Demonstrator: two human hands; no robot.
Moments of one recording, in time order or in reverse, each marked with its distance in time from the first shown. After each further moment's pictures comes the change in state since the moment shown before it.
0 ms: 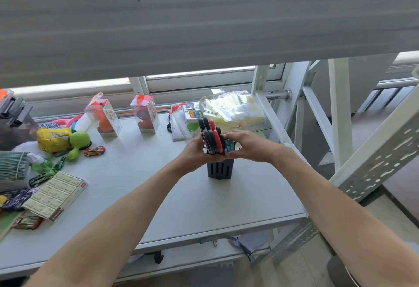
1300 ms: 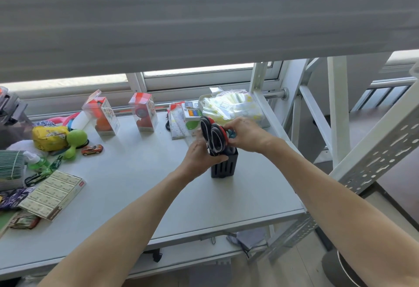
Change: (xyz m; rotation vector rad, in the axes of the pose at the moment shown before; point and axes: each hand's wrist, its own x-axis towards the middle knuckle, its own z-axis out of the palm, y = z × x) left_hand -0.006 -0.003 0.021 0.126 0.209 0.121; right_hand 0.000 -0.045 -0.015 -0.100 0.181 0.149
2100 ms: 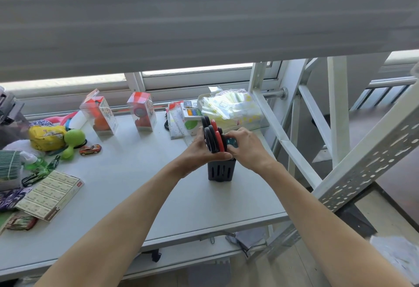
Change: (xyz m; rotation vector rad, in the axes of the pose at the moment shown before) left_hand 0.002 0.013 -0.020 -0.359 -0.322 -0.122; right_hand -0.025 0.002 0.032 0.129 0.166 0.119
